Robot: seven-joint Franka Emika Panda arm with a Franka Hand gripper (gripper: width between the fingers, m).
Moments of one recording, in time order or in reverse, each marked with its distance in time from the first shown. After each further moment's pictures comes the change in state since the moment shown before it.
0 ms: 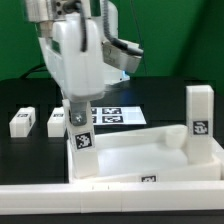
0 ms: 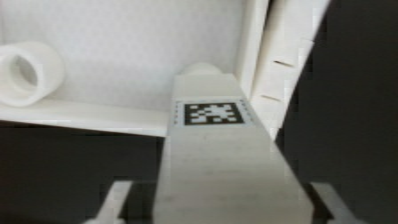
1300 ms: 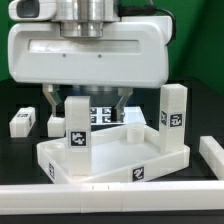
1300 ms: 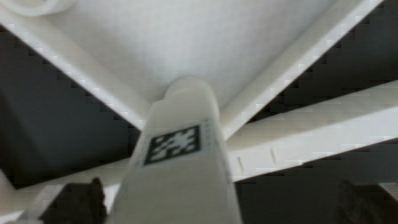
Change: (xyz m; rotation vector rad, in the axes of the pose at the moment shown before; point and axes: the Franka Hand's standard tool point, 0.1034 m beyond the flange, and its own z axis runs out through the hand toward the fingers) arm -0.006 0.008 0.000 -0.027 0.121 -1.142
